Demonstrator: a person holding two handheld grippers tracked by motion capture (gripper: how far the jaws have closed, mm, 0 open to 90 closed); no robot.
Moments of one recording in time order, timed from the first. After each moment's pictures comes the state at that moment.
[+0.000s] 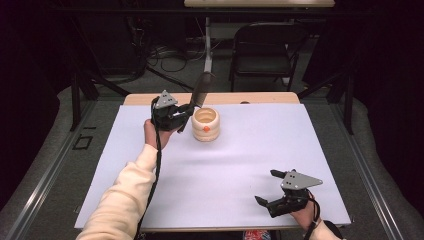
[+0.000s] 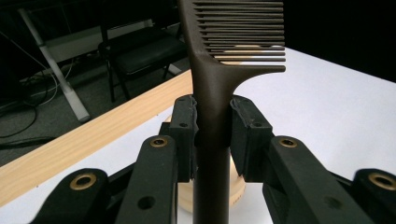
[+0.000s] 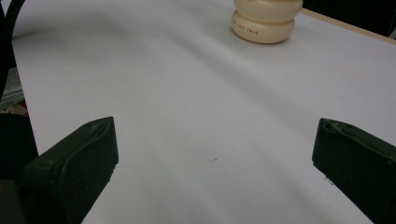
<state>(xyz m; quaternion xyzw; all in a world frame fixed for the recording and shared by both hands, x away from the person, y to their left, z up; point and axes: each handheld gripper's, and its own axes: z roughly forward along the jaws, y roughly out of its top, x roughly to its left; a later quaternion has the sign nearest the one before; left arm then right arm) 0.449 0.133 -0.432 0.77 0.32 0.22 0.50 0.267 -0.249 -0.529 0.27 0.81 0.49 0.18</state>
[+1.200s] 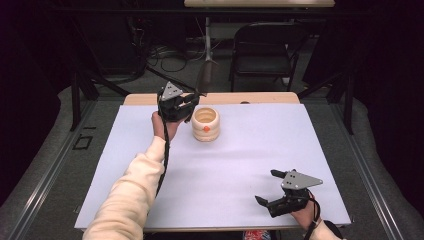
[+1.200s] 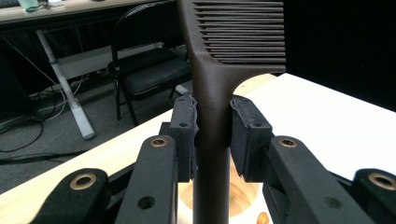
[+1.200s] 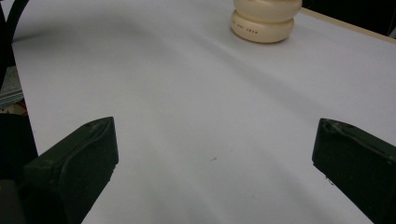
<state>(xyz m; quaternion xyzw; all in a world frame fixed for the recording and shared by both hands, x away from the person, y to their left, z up) 0.472 0.116 -0.429 0.74 0.33 0.24 0.53 0.267 -0.249 -0.529 0.27 0.81 0.49 0.18</state>
